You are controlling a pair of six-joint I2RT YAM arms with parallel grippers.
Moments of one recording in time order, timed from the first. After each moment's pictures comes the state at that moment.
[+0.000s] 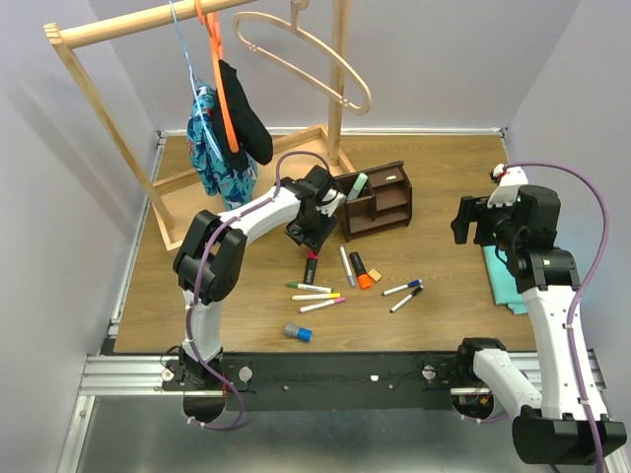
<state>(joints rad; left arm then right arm) -0.62 1.97 1.50 -0.81 0.10 -0.02 -0.03 0.86 1.01 -0.70 -0.14 -0.07</state>
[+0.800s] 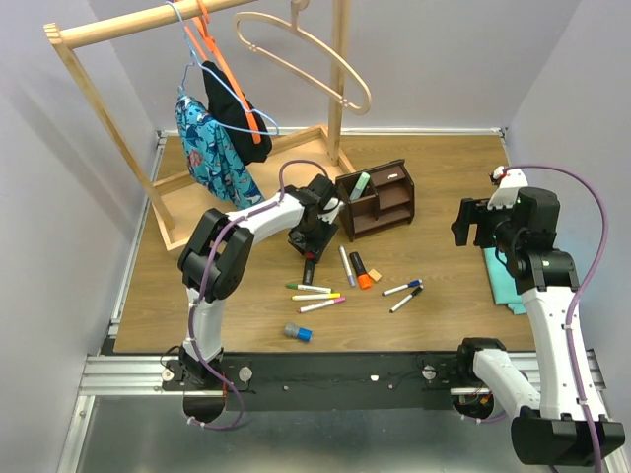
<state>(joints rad) -0.63 2.00 1.45 -0.76 0.11 -0.08 -0.04 0.85 0.99 -0.70 -0.14 -0.07</state>
